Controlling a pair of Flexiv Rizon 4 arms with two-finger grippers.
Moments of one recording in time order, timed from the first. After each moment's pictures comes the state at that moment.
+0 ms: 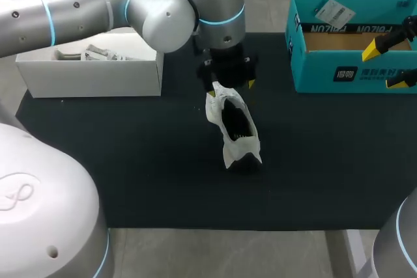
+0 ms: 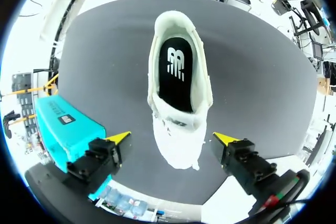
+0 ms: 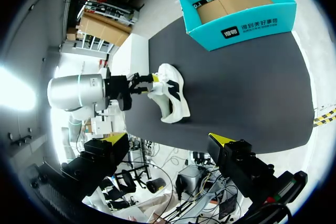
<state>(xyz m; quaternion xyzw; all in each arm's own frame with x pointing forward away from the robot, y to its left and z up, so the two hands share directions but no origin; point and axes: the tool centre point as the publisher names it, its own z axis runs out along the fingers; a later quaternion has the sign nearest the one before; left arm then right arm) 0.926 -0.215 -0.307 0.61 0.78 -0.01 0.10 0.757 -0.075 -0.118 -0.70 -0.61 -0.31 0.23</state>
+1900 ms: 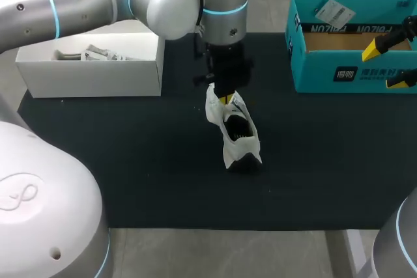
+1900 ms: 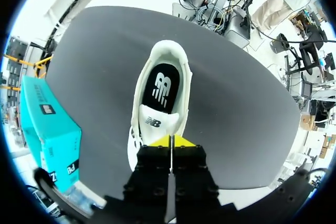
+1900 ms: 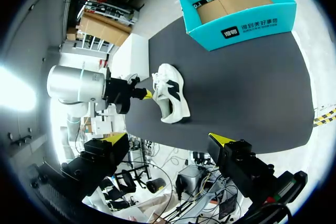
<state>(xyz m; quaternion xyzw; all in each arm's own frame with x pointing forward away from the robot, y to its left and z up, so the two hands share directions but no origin) 0.883 -0.196 -0.314 0.53 0.85 -0.04 -0.01 0.757 -0.075 -0.118 -0.70 -0.61 -0.31 0.23</state>
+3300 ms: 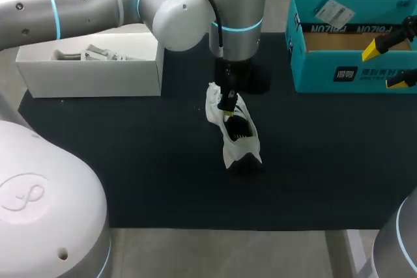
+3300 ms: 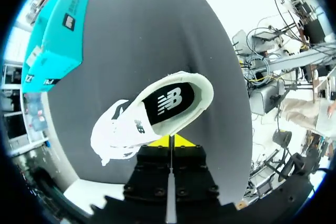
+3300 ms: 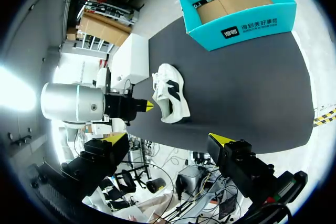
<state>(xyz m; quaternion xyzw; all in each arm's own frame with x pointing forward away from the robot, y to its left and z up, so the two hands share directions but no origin) 0.832 -0.199 -0.307 0.12 0.99 0.00 0.00 0.757 -0.075 -0.118 -0.70 -0.61 -0.31 0.23</state>
